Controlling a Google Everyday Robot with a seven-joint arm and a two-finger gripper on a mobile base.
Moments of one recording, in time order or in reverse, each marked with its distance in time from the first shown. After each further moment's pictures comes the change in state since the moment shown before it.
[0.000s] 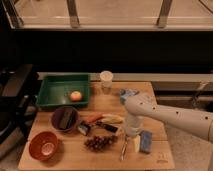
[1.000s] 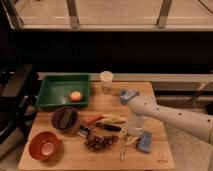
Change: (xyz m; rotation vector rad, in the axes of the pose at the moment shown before) arm 0.012 0.007 0.007 -0.005 -0.033 0.021
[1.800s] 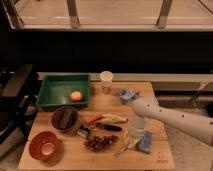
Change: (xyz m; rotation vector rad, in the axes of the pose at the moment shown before) arm 0.003 -0.001 0.003 0.030 -0.034 0.000
